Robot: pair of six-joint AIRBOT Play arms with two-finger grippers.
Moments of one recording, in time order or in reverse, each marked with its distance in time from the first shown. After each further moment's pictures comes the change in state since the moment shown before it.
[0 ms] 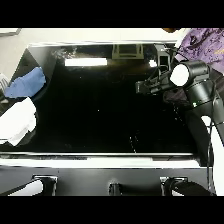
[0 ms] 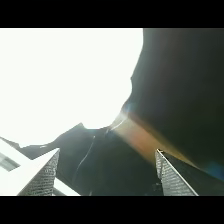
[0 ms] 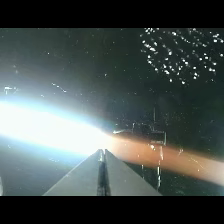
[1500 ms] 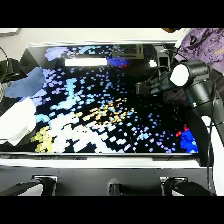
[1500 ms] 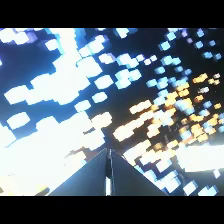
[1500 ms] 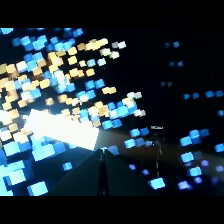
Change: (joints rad) left arm -0.387 0.017 0.385 -0.335 -0.124 0.177; right arm 0.000 0.000 0.000 -0.001 0.023 -0.004
